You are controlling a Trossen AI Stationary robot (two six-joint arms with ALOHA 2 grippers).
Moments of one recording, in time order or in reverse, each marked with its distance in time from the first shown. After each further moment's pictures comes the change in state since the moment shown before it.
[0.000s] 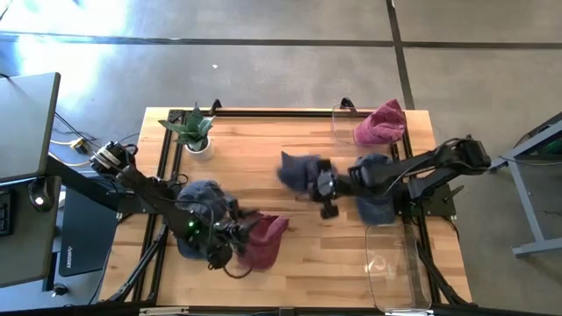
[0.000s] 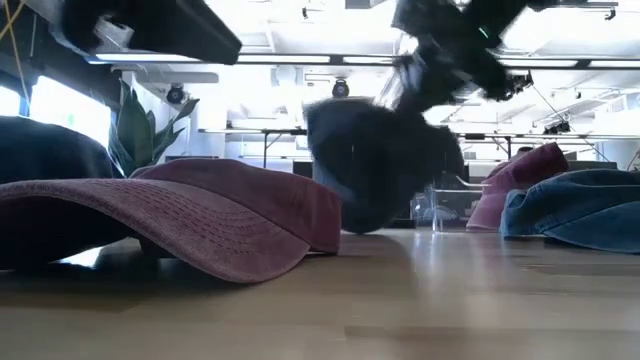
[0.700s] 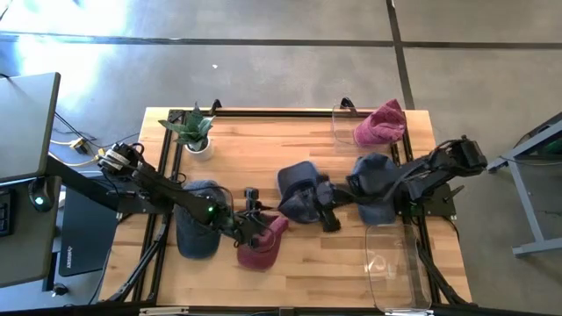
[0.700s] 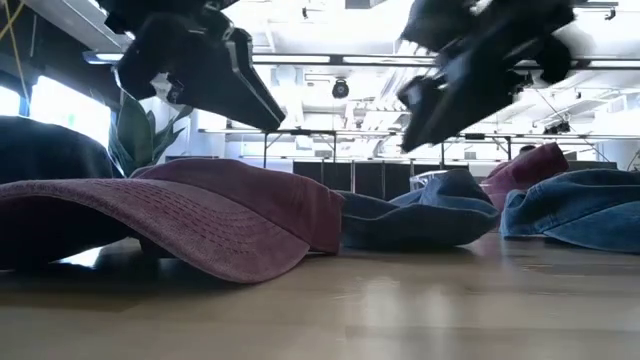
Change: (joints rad) left arm 0.202 0.071 0.000 0.088 0.371 0.013; right arm 0.040 0.049 -0.022 0.049 -0.162 0.186
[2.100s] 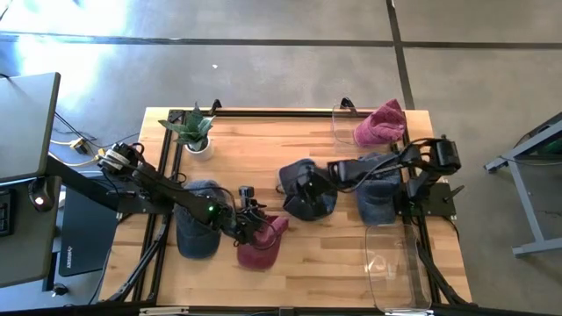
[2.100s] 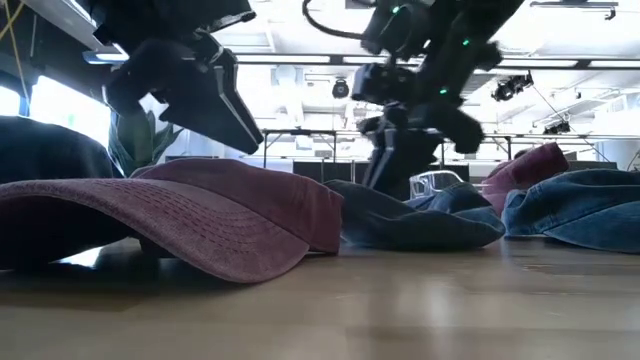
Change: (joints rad) left arm 0.007 0.000 0.000 -0.133 0.014 -0.145; right arm -0.167 0.211 0.117 0.019 -0.080 -0.227
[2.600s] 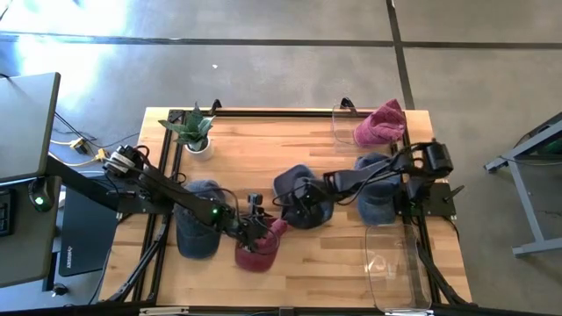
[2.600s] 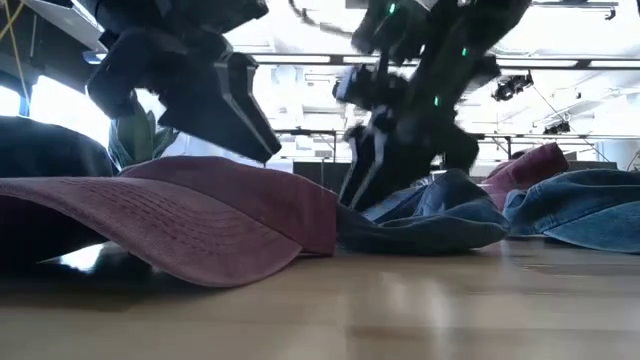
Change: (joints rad) left arm 0.003 0.056 0.000 0.143 0.133 0.129; right arm 0.079 0.065 0.003 0.122 0.018 0.048
